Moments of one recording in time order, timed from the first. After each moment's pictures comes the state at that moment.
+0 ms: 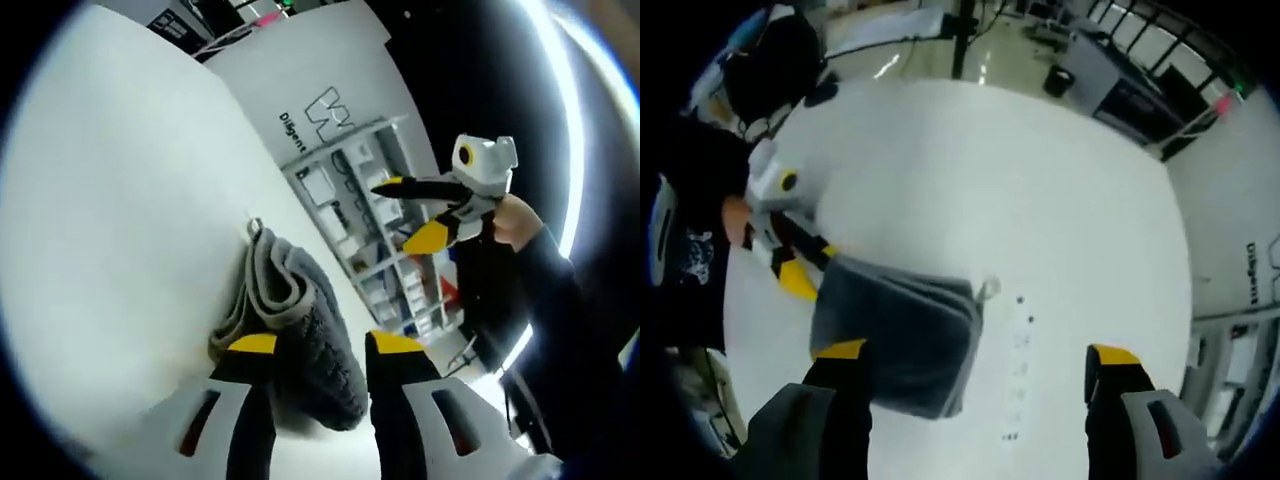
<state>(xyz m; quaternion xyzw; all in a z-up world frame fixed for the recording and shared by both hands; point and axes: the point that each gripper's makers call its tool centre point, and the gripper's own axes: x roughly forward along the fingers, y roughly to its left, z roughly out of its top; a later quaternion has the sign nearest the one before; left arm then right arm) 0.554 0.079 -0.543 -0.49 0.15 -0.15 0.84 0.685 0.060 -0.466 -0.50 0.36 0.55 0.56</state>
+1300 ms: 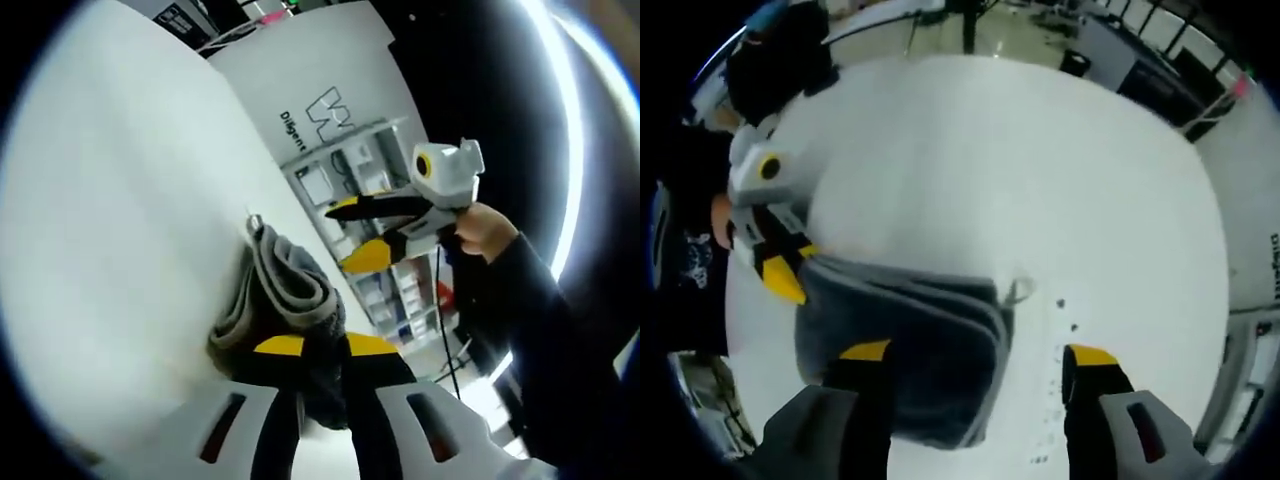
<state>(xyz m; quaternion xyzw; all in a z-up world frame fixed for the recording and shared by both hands) 0.549 0.076 -0.541 -0.50 0.15 -0.16 0.84 0.669 0.068 -0.527 -0.48 0.40 0.57 0.53</state>
